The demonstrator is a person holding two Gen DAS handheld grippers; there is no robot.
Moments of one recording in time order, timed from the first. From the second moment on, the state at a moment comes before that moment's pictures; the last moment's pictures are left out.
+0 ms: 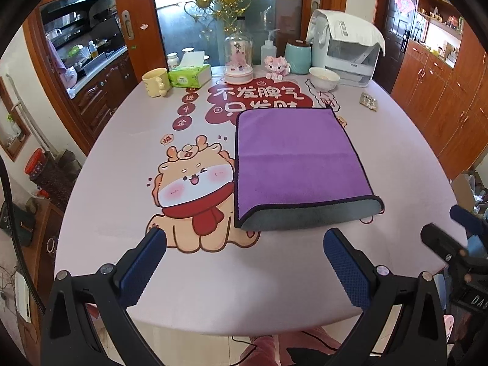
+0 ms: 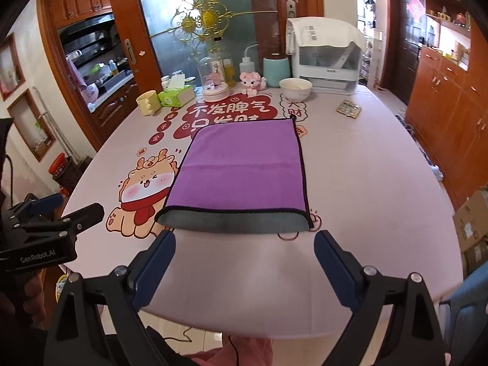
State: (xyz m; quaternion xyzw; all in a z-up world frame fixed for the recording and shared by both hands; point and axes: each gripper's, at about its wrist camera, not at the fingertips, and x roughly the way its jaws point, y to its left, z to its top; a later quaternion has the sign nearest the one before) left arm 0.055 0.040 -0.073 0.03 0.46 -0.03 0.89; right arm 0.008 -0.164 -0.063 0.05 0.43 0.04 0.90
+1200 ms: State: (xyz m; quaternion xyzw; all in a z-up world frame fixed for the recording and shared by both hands) left arm 0.192 0.025 -0.215 0.09 0.54 -0.17 0.82; right arm 0.126 -0.226 -0.211 -0.04 0.52 0.19 0.83
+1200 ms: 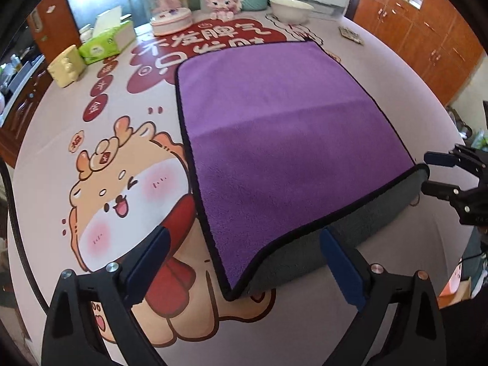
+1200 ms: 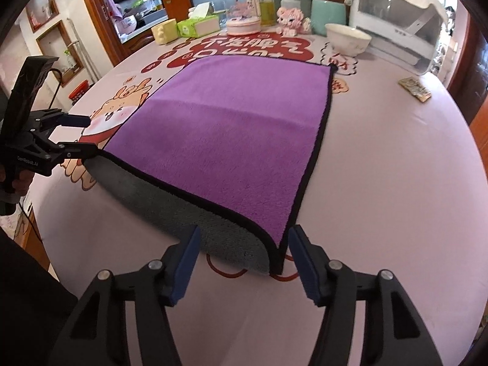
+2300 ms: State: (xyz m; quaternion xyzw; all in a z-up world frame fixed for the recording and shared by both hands) left arm 0.188 0.030 -0.238 0.06 0.60 -0.21 0.77; right arm 0.131 -0.224 -0.220 -0.07 0.53 0.19 0.82
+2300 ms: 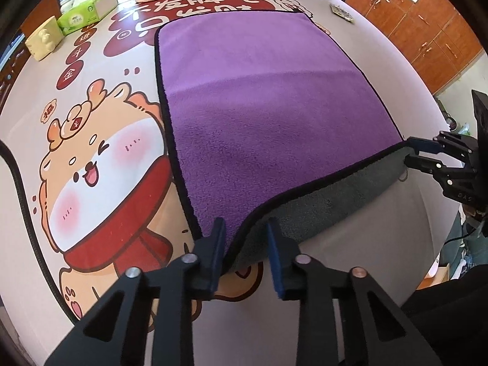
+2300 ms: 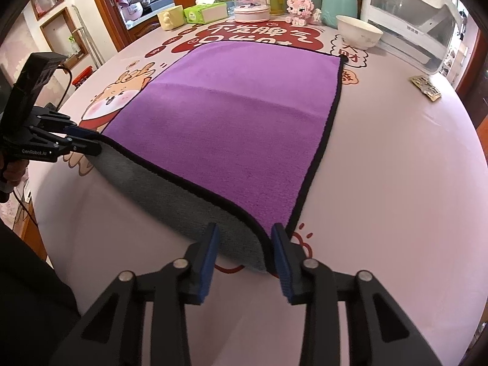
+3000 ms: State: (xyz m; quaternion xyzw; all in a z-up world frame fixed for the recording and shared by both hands) left arm 0.186 0.026 -0.241 0.04 0.60 -0.18 0.78; right arm 0.133 -0.225 -0.224 -0.08 0.53 0.19 0.82
